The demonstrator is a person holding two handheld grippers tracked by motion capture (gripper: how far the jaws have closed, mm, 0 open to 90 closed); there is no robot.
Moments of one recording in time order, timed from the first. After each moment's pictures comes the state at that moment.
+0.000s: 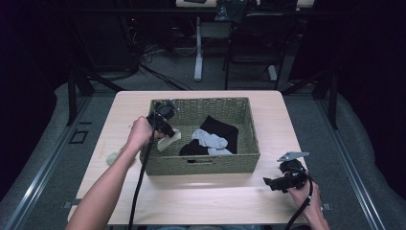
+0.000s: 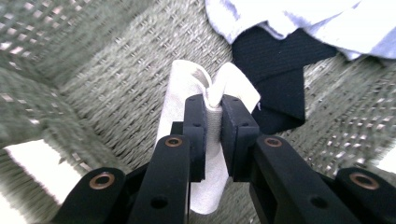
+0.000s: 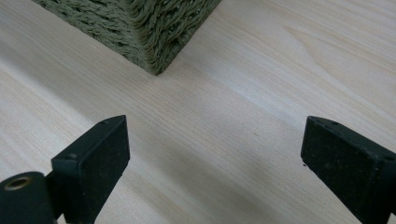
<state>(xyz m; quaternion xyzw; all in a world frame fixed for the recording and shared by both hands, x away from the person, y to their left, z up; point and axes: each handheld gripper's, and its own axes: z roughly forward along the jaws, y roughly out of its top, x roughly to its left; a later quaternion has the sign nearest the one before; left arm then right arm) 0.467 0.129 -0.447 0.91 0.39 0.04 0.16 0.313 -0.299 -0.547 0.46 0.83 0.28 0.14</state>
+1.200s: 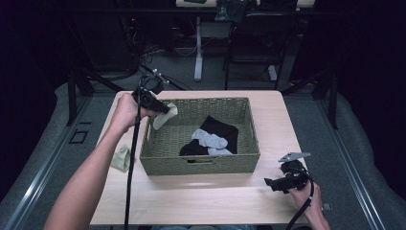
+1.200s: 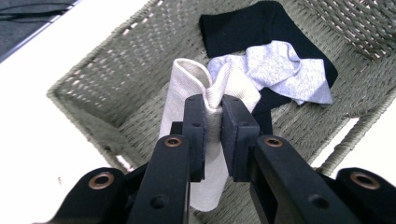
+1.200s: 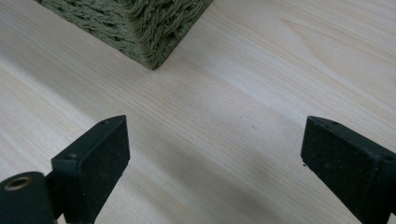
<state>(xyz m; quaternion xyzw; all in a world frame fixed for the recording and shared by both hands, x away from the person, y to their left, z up) 0.457 0.148 -0.347 0.89 0.37 0.10 0.24 0.311 -0.303 -0.548 0.47 0.83 0.28 0.14</state>
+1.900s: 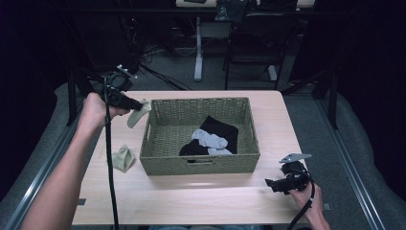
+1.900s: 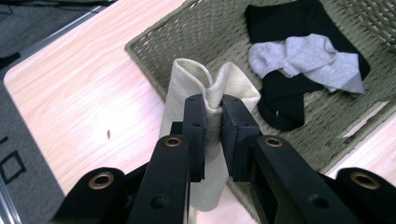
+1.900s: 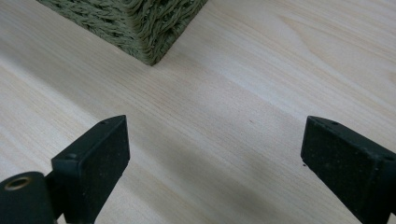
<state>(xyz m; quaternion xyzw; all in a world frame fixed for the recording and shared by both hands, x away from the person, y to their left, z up) 0.438 0.219 -0.331 0.87 0.42 0.12 0.24 0.308 -0.303 -0.548 0.47 0.83 0.27 0.14</state>
